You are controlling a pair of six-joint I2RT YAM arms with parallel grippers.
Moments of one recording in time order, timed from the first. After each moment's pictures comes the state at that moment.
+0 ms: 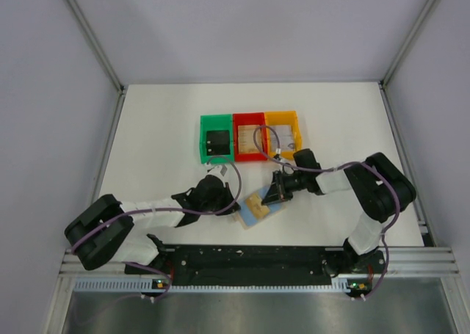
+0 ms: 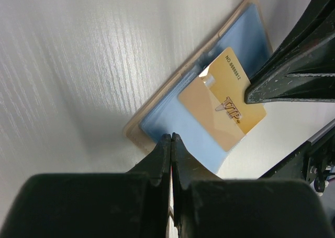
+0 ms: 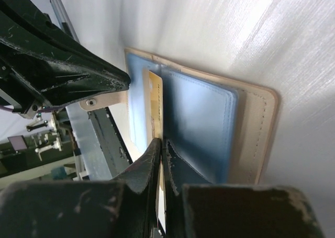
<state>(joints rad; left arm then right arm) -0.84 1.33 0.40 0.20 0.06 -0.89 0.48 1.73 0.59 0.27 -0.90 0.53</state>
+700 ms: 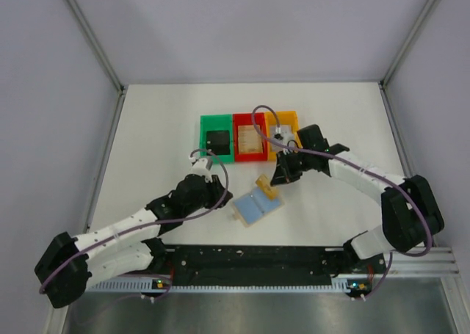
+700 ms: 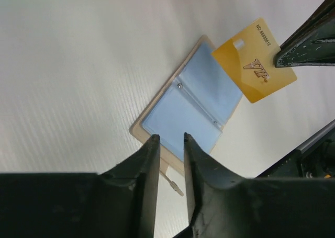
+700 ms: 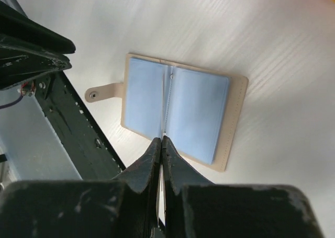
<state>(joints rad) -0.82 0.98 0.40 0.03 -0.06 -0.74 0.47 1.46 0.86 -0.35 -0.67 0.18</state>
